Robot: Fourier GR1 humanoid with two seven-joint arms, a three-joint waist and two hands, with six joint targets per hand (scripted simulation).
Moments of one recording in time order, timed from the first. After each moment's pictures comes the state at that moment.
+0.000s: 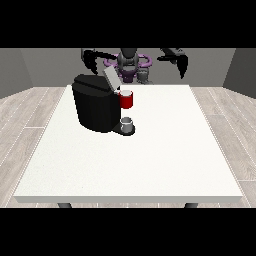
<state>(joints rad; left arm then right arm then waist) -0.30 0.02 0.21 -1.28 -0.04 -0.27 -0.06 -0.42 -0.17 -0.09 -1.30 -0.07 0.04 0.02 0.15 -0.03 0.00</state>
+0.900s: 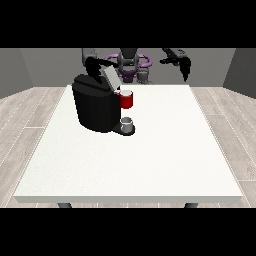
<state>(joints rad) -0.24 0.09 0.20 -1.38 0.01 -0.22 -0.08 -0.58 -0.16 -0.08 -1.13 -0.01 0.07 -0.06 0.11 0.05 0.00</state>
